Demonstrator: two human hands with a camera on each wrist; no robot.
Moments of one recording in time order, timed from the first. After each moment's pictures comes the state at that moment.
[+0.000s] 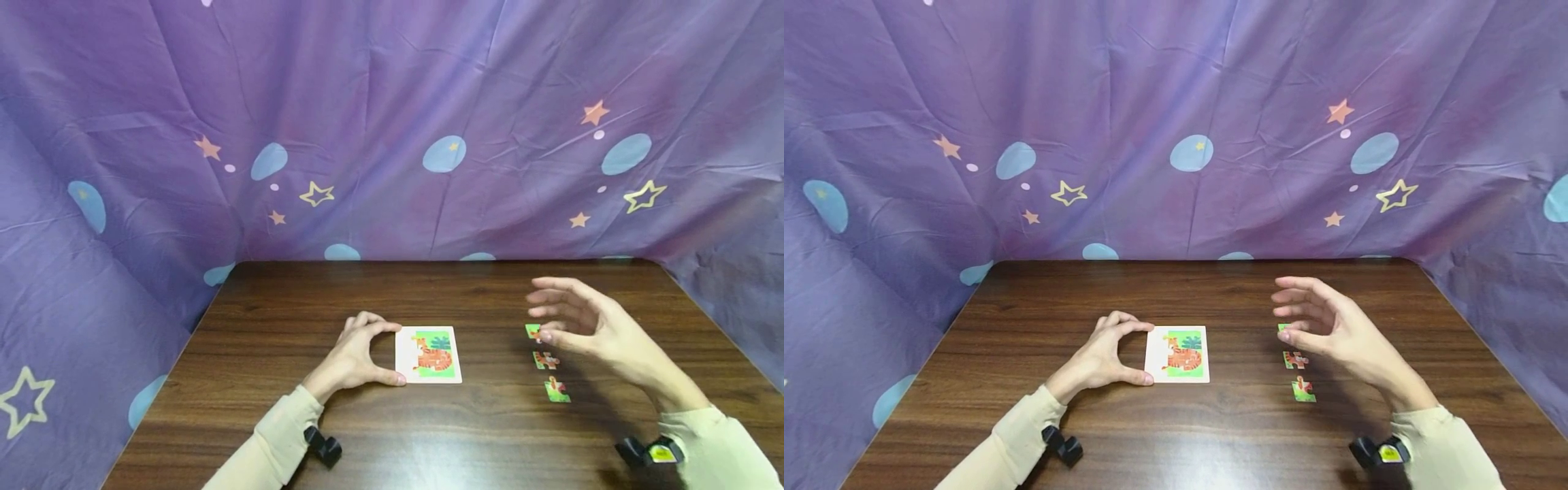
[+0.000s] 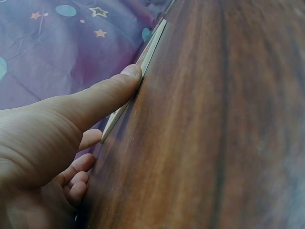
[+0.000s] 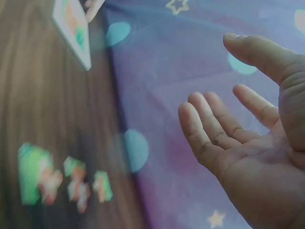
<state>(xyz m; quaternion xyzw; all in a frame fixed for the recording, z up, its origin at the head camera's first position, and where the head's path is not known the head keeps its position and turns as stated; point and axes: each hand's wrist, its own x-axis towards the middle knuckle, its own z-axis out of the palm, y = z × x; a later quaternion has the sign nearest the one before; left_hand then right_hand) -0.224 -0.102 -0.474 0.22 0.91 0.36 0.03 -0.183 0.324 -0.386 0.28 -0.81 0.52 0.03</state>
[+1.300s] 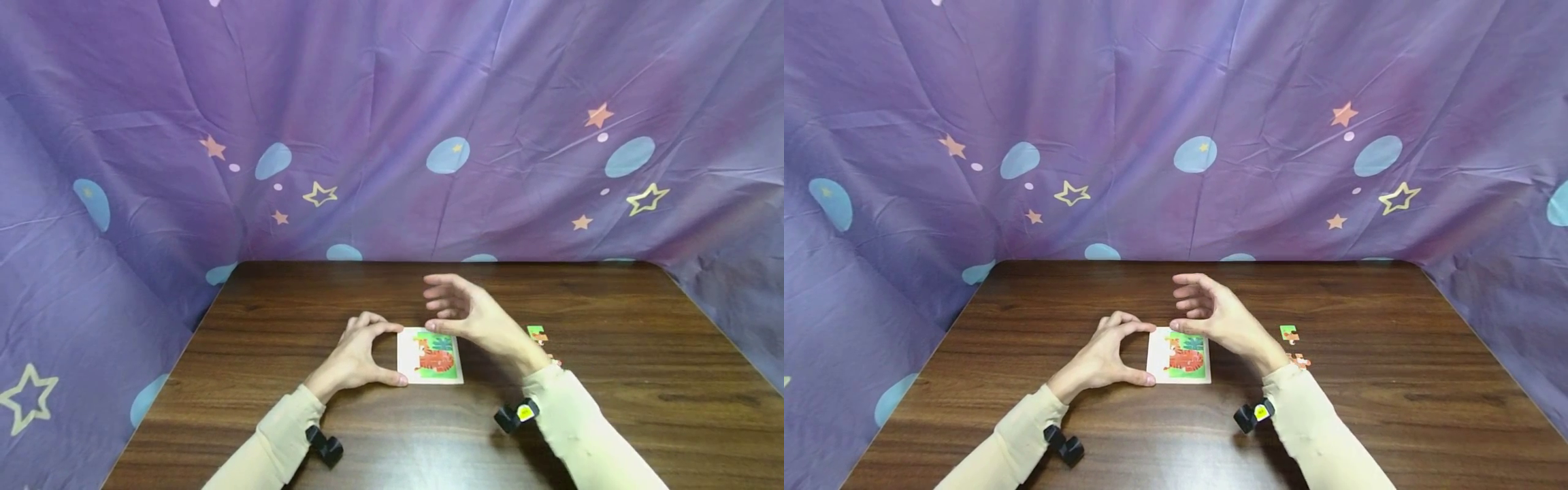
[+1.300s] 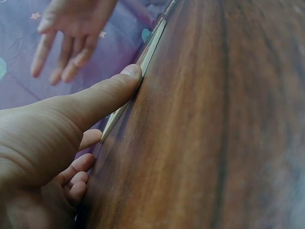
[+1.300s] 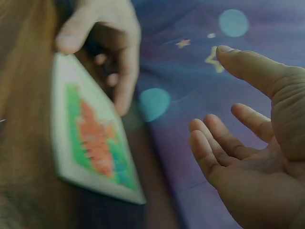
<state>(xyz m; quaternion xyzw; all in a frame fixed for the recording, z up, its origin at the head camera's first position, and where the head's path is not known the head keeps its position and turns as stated) -0.224 -0.103 -0.473 0.22 0.91 0.36 0.03 -0.246 0.177 -0.417 0.27 -0.76 0.59 -0.06</state>
